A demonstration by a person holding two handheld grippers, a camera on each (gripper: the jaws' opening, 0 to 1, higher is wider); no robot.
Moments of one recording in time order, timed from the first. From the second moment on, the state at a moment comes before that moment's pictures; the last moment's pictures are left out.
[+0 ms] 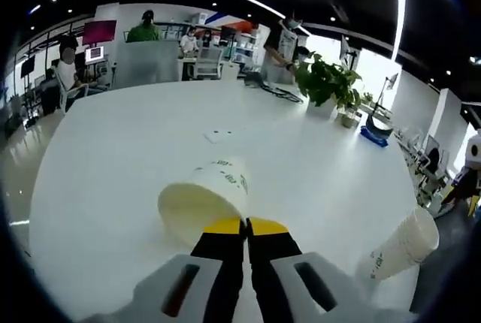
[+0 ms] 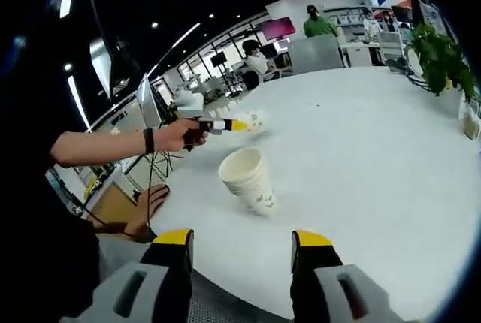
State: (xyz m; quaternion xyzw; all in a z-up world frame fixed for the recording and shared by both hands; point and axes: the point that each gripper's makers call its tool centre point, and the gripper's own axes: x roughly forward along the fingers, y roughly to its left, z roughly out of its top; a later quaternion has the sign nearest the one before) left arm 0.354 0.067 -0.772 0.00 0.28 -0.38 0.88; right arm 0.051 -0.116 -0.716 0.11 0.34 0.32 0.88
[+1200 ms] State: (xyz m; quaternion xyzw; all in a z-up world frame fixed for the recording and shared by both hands) left arm 0.233 0.075 -0.698 0.03 0.23 -0.37 0.90; right arm 0.042 -0.123 -0.706 0.09 0.32 0.34 0.88
